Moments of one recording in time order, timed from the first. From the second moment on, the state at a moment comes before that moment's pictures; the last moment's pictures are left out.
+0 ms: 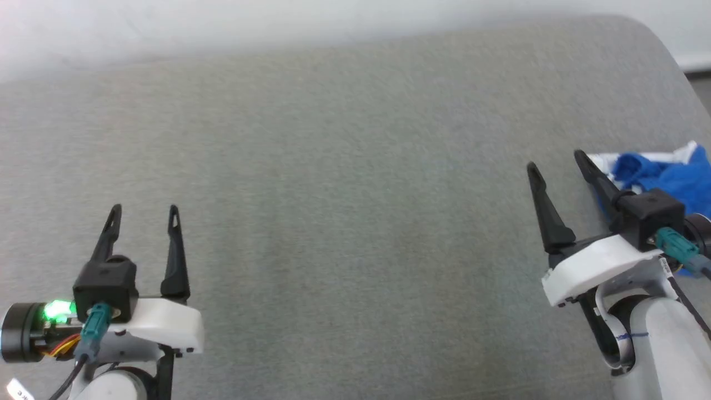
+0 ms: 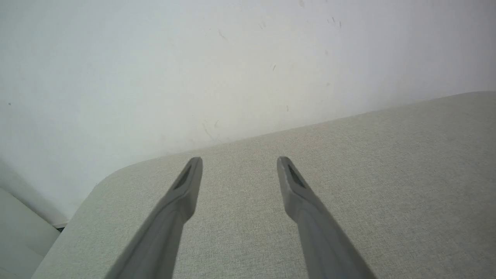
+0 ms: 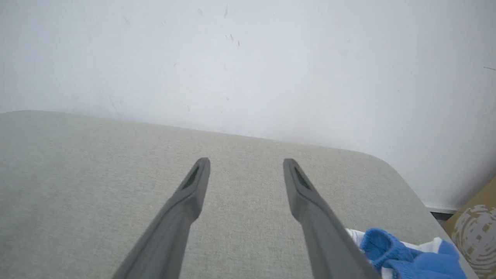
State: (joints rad) left arm -0.12 0.69 -0.47 -0.29 -0.40 0.63 0.01; right arm -0.22 -0.12 0.05 0.00 0.09 0.13 0.03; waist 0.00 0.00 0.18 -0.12
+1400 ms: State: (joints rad) left arm 0.02 0.68 -0.46 -0.25 -0.44 0.58 -0.03; right arm 0.08 -0.05 0.00 -0.24 0.16 0.13 0.10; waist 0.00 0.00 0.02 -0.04
